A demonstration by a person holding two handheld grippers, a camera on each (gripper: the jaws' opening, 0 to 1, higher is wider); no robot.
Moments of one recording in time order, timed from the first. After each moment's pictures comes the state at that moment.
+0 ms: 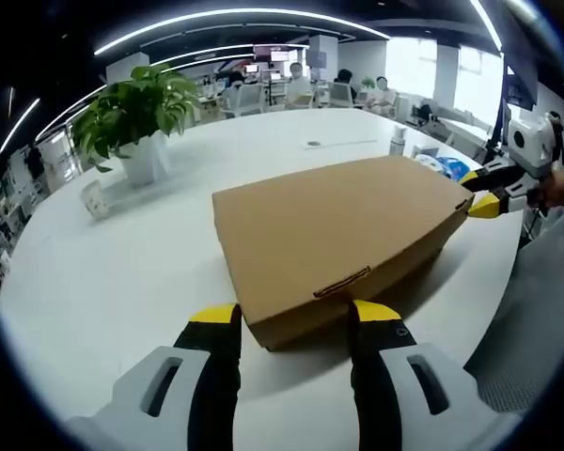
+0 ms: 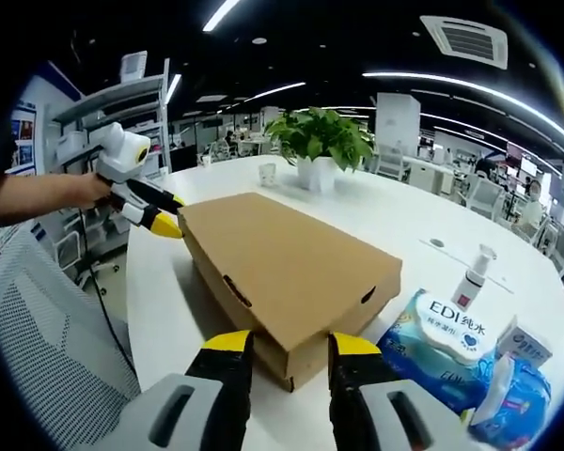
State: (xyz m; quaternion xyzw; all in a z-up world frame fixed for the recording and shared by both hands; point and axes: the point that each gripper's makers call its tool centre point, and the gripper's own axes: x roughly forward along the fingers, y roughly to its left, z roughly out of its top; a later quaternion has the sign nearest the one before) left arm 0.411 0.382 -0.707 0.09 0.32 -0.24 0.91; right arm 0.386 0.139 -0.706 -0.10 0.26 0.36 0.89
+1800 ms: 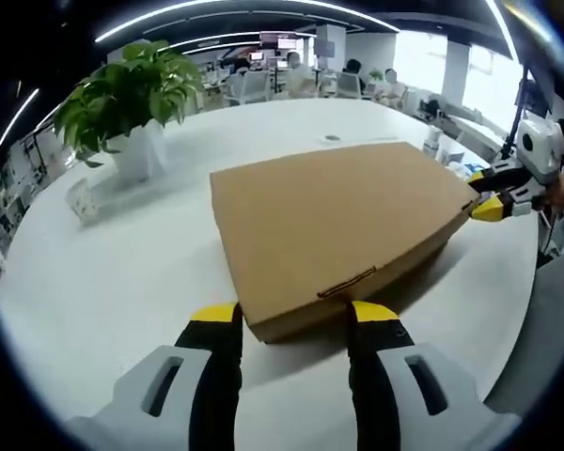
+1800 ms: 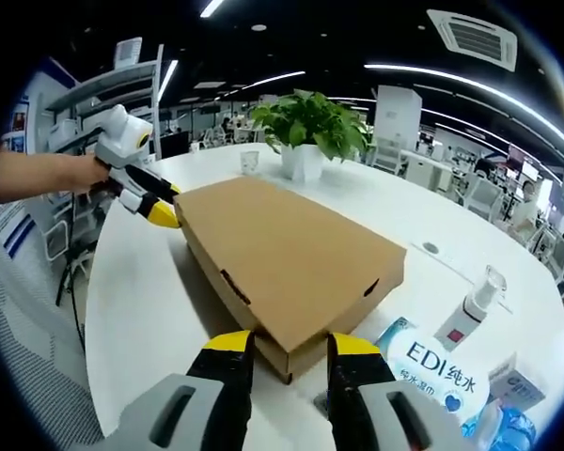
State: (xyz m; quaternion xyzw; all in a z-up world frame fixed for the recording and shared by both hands) left arm 0.489 0.374 -0.720 0.08 0.34 -0.23 0.91; right arm 0.466 0.132 -0.720 -0.13 0.27 0.35 0.89
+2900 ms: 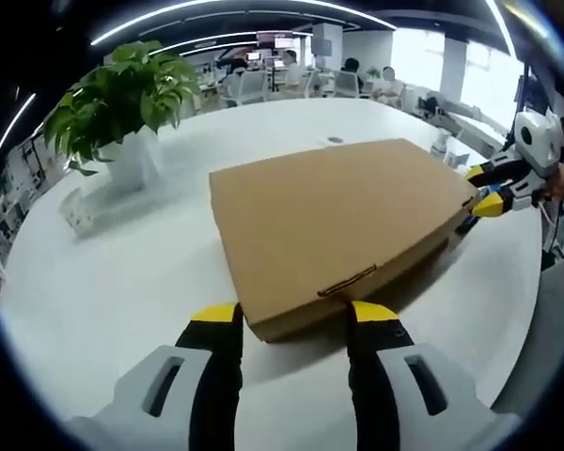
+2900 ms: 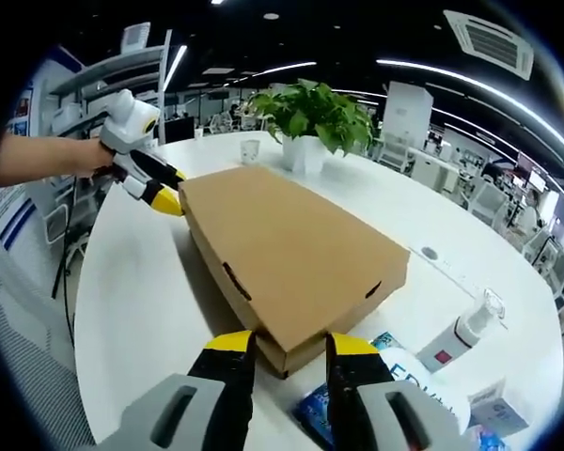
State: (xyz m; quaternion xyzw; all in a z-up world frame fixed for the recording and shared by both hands) left arm 0.506 0.371 -0.721 0.09 0.34 -0.23 0.91; right arm 0.483 0.127 -0.720 -0.16 0.29 0.36 0.87
